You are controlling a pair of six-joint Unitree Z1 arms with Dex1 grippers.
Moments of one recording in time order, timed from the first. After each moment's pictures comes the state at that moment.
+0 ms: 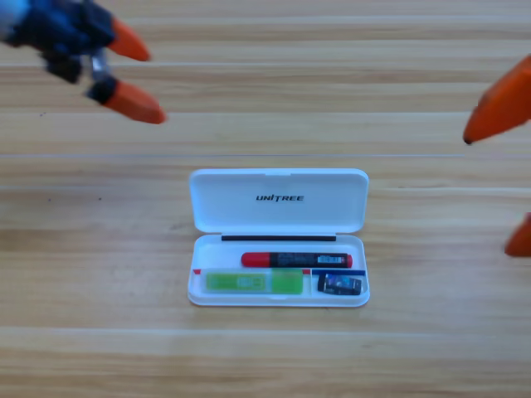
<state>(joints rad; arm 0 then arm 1) -0.32 1.73 -1.34 0.55 -0.46 0.83 0.88 1.49 -1.63 1.17 0.40 -0.54</state>
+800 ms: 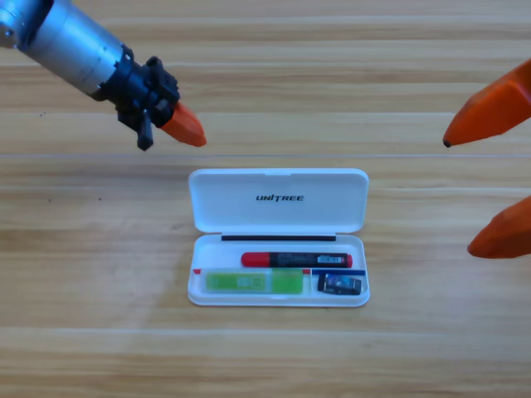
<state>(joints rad) -0.34 2.01 -1.39 0.46 -0.49 0.85 0.85 1.40 -1.39 0.89 0.44 -0.47</state>
